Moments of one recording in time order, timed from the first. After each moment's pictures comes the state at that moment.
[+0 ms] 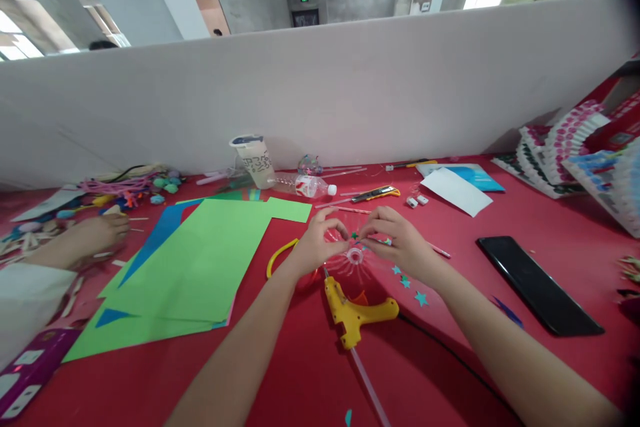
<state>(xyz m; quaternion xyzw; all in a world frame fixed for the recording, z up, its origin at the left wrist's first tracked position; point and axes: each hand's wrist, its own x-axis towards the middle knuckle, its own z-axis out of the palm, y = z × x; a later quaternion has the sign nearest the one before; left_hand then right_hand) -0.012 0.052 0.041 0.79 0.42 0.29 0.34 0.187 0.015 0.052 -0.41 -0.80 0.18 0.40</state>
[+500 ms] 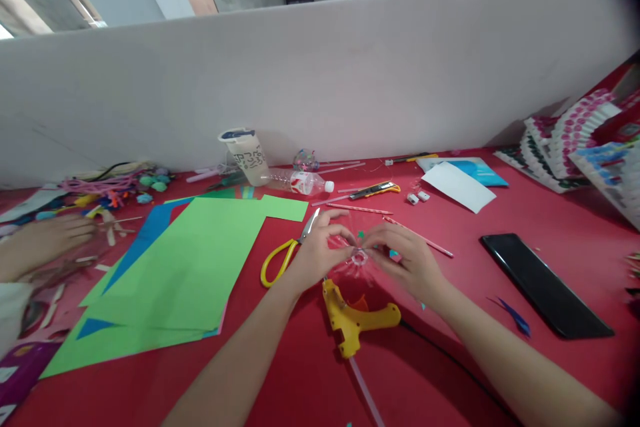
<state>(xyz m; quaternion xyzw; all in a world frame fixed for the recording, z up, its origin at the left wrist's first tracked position) -0.003 0.046 0.039 0.79 0.40 0.32 0.35 0.185 -0.001 0.036 -0.40 -0.78 0.16 0.45</state>
